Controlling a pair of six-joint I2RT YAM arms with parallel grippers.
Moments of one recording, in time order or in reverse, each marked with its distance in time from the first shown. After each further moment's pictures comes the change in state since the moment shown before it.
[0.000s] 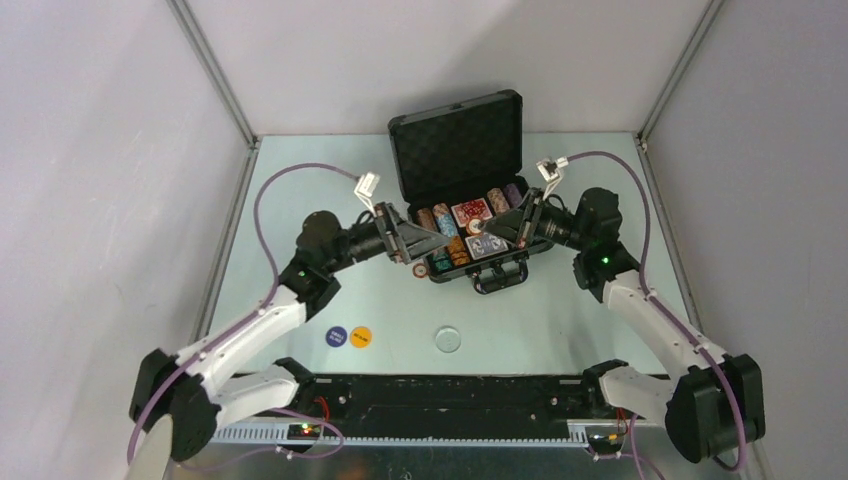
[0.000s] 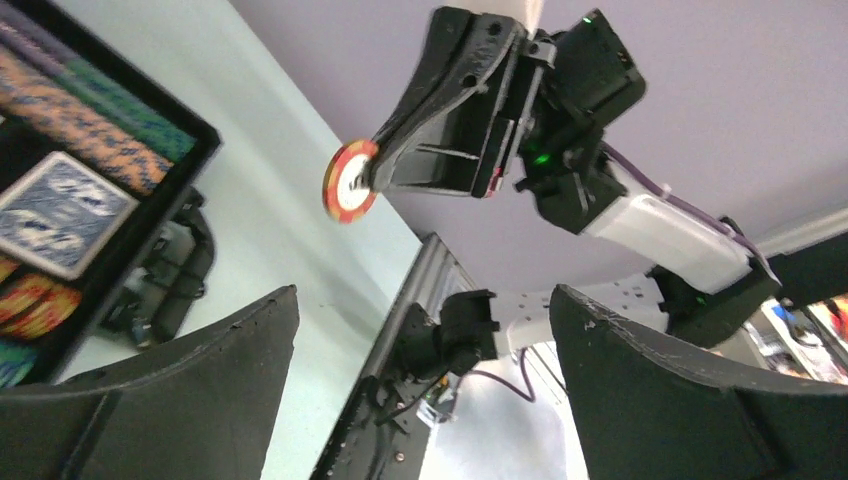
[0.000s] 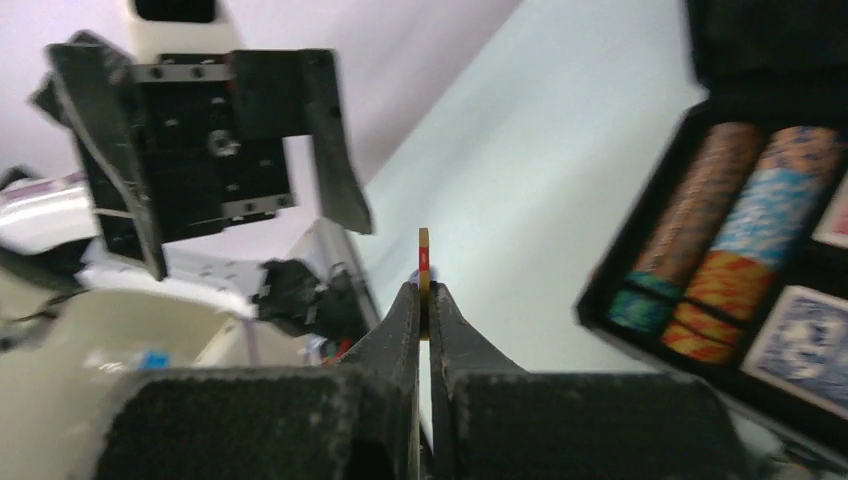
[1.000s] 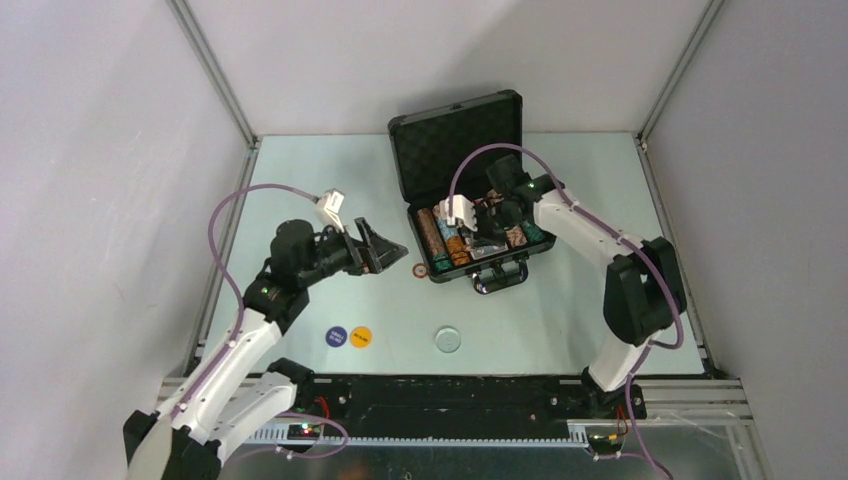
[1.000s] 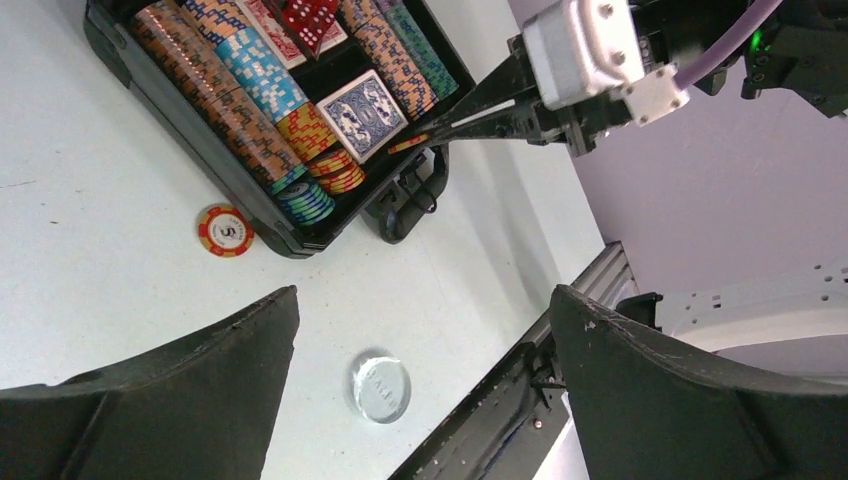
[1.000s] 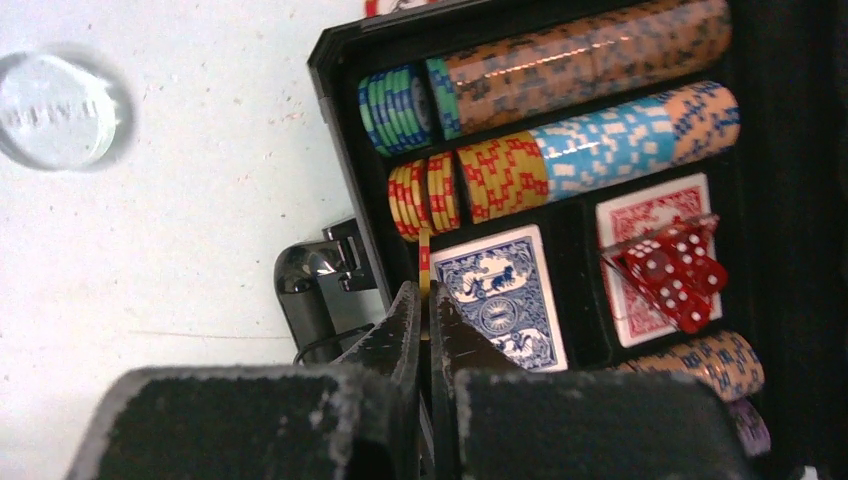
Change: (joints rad) left arm 0.220 -0.265 -0.050 -0.596 -0.137 0.277; right arm 0.187 0.588 0.640 -1.121 0.317 -1.781
